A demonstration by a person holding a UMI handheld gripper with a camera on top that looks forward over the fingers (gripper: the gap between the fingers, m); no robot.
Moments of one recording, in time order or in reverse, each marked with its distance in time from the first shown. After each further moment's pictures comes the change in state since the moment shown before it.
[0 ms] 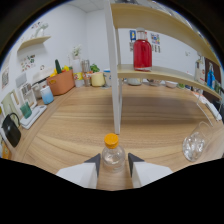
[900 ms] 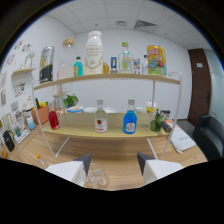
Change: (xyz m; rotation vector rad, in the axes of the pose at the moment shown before) arm 0.270 -0.120 -0.140 0.270 0.106 -0.009
